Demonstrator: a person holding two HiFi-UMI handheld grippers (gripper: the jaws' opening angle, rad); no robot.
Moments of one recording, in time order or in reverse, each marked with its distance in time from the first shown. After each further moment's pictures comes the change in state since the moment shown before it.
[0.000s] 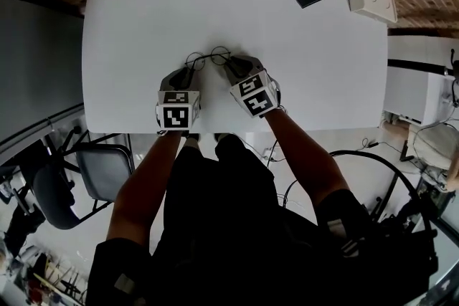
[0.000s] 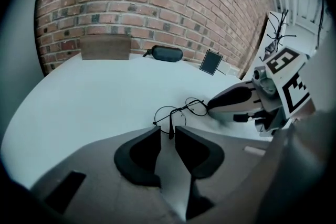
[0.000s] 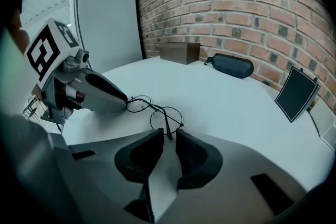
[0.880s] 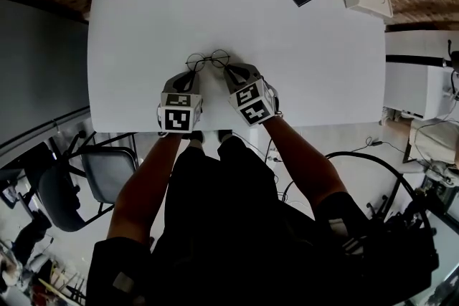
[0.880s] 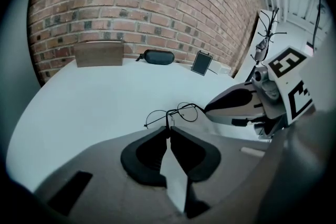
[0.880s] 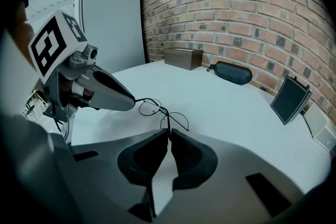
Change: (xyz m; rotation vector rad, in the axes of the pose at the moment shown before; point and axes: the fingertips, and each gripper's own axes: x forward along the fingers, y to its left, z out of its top) left arm -0.019 -0.013 0.002 0.067 0.007 -0.045; right arm -0.022 0.025 0.006 -0.028 -0.029 -0.021
